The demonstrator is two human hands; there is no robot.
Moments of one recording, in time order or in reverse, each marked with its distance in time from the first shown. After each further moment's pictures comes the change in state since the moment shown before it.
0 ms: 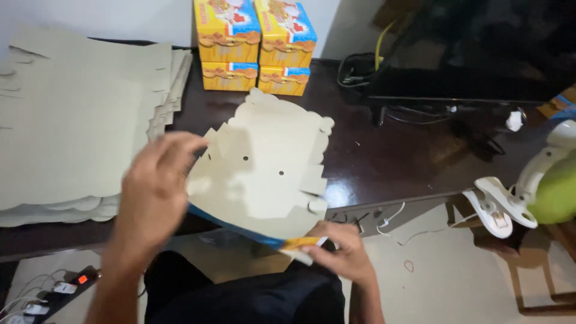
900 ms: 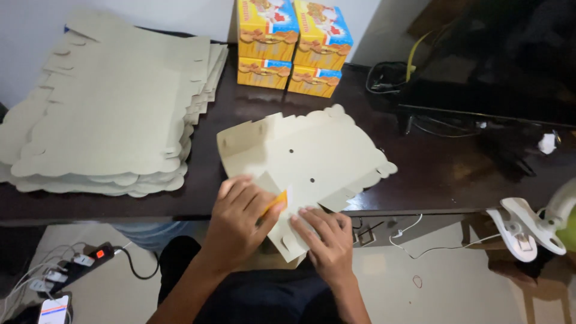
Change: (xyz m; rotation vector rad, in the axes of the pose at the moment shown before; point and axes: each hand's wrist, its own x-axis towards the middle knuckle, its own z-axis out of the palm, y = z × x) left_hand -0.045 0.050 0.050 -0.174 0.277 0.210; right_hand 0.022 -0.017 0.059 -0.787 0.175 -0.267
